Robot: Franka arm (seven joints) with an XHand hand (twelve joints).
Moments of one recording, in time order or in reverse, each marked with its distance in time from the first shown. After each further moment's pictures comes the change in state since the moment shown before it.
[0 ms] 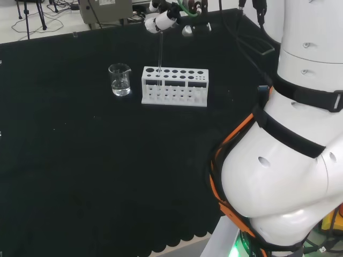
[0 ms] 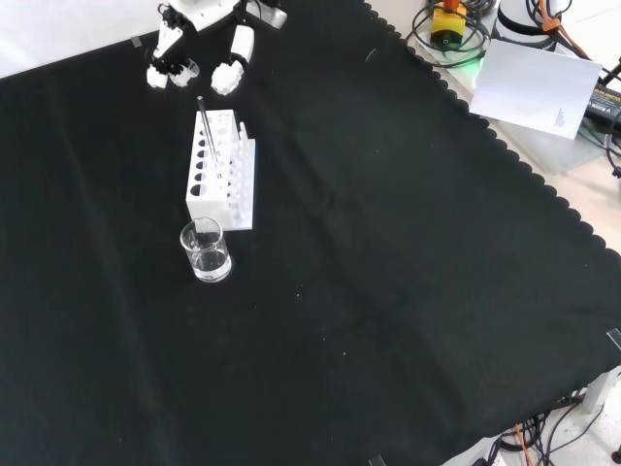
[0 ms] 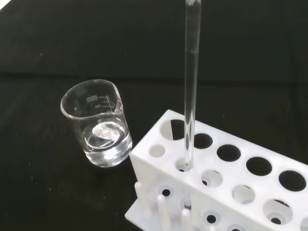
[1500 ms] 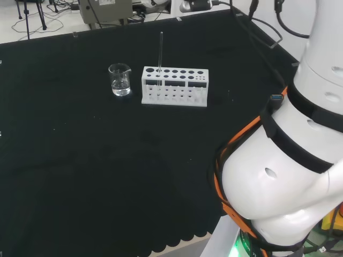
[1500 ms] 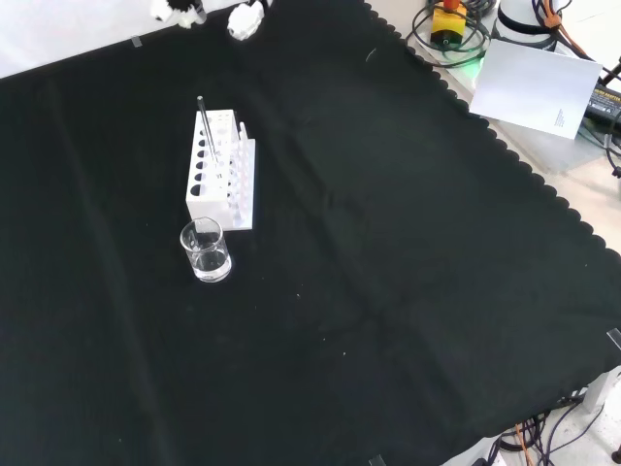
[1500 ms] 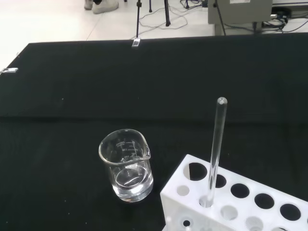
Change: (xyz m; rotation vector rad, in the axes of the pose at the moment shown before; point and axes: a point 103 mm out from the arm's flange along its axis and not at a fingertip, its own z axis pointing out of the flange) arm 0.034 -0.039 -0.078 -0.070 0.003 0.041
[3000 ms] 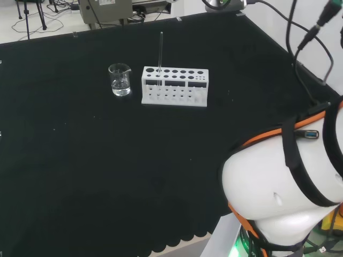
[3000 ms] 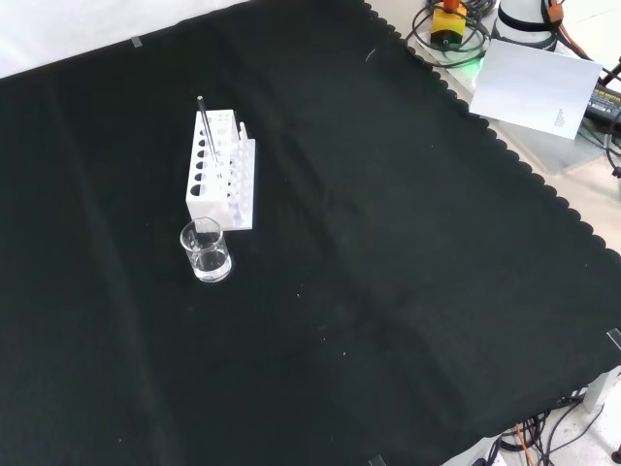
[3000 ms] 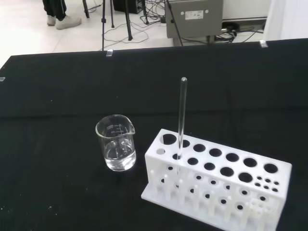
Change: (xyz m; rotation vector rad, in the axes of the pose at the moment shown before) arm 0.023 -0.151 -0.061 -0.046 -0.040 0.127
